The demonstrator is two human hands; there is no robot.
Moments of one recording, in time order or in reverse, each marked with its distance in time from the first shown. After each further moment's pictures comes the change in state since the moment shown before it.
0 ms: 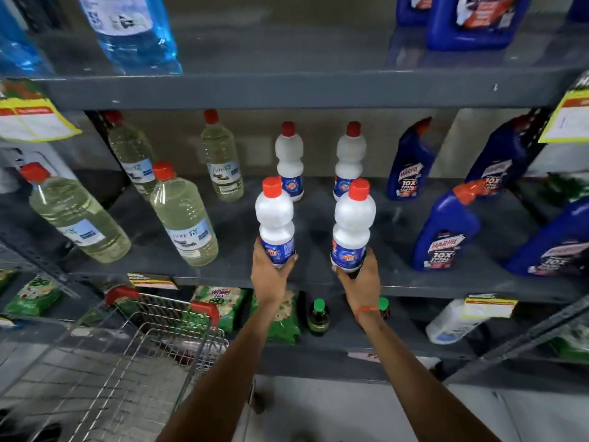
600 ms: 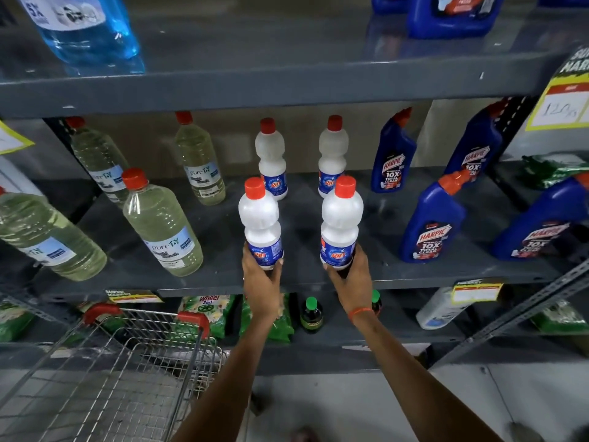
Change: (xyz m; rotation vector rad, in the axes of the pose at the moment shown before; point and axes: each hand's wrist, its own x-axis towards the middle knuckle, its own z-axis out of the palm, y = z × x) left_hand -0.005 -0.014 0.005 -0.030 -0.029 0.059; right_hand -0.006 -0.001 -0.001 -0.024 -0.006 -0.032
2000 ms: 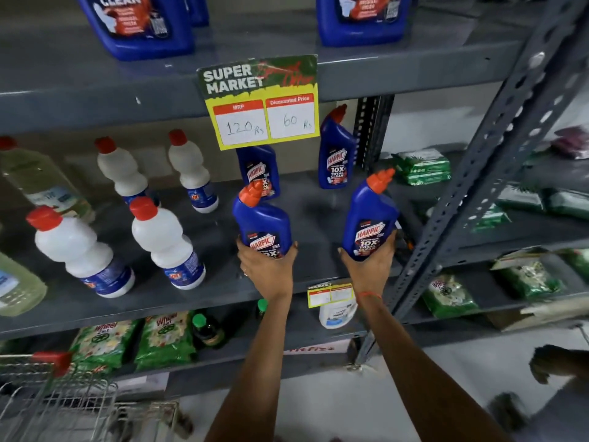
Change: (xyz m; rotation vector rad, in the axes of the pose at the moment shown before) left_hand -0.122 0.182 0.252 -0.078 0.119 -0.130; right_hand 0.103 0.111 -0.278 -0.042 0.401 0.168
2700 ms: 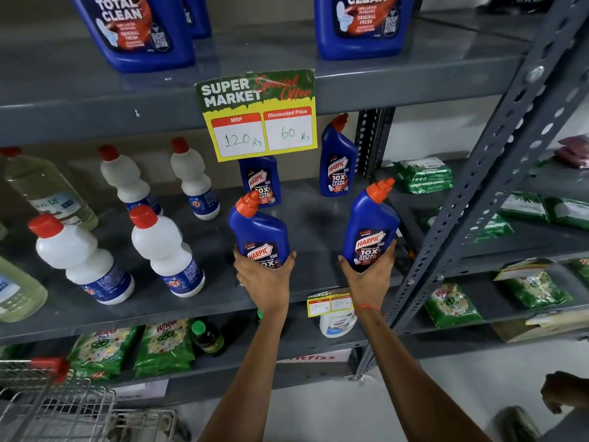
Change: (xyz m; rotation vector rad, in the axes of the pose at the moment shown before) left_hand -0.002 -0.001 -0.006 0.065 -0.020 0.003; right_hand -0.004 0.003 0.003 -0.001 0.027 -0.006
